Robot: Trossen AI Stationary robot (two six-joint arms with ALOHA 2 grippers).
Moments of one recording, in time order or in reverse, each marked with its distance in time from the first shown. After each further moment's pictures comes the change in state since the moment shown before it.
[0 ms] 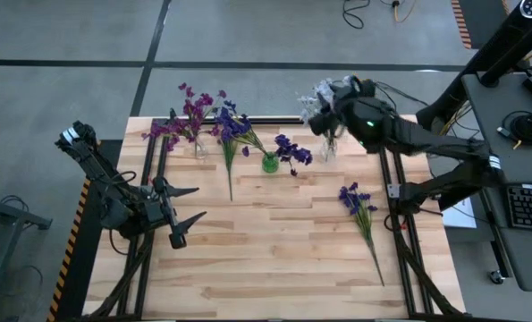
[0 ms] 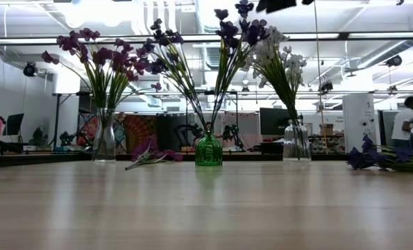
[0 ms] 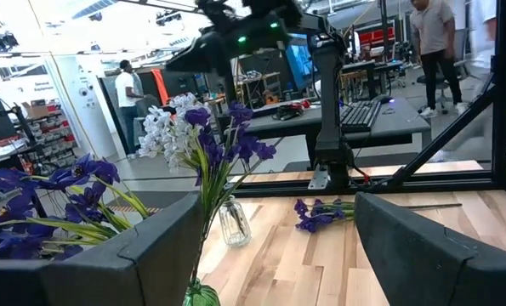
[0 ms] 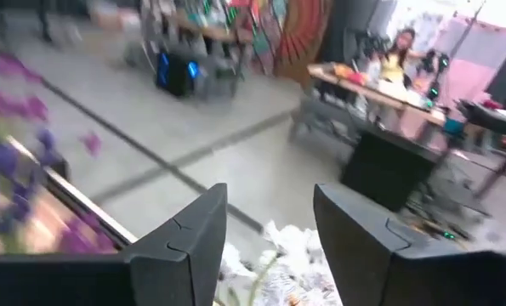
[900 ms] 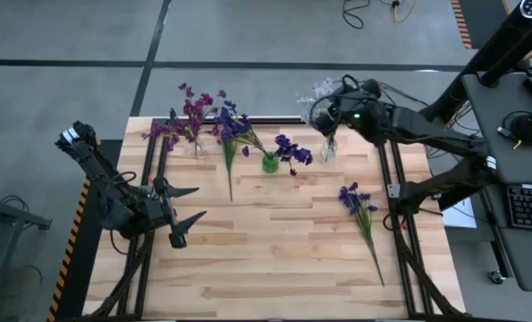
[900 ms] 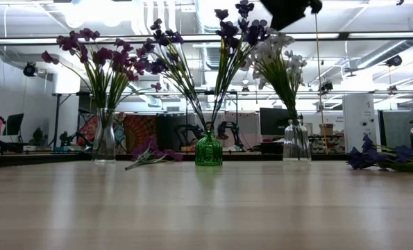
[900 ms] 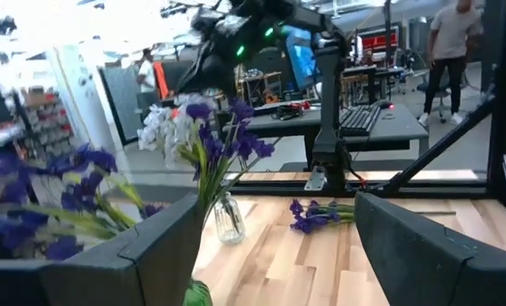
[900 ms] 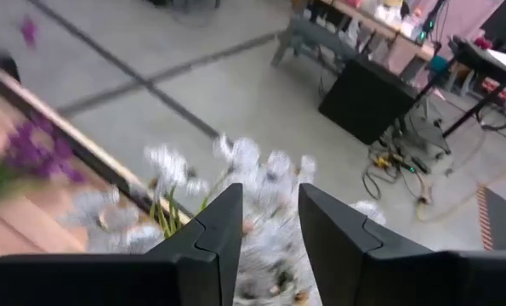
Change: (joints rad) left arm 0.000 0.001 0.000 -0.011 -0.008 -0.065; right arm -0.091 0.061 0.133 -0.465 -0.032 0.156
